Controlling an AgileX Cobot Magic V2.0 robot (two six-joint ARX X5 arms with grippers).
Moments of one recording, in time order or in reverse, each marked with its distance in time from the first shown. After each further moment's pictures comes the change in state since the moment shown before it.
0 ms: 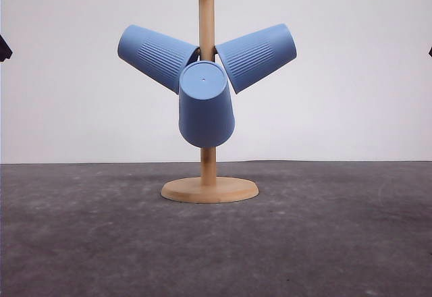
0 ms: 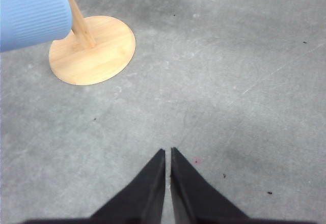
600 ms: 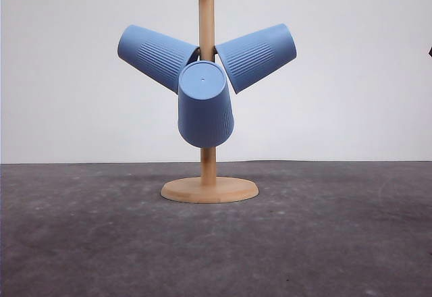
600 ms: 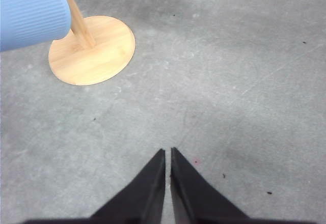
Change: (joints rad) left_arx 0.011 -0.471 -0.390 0.243 -0.257 0.122; right_arx 0.000 0.000 0.000 0.000 0.000 0.000
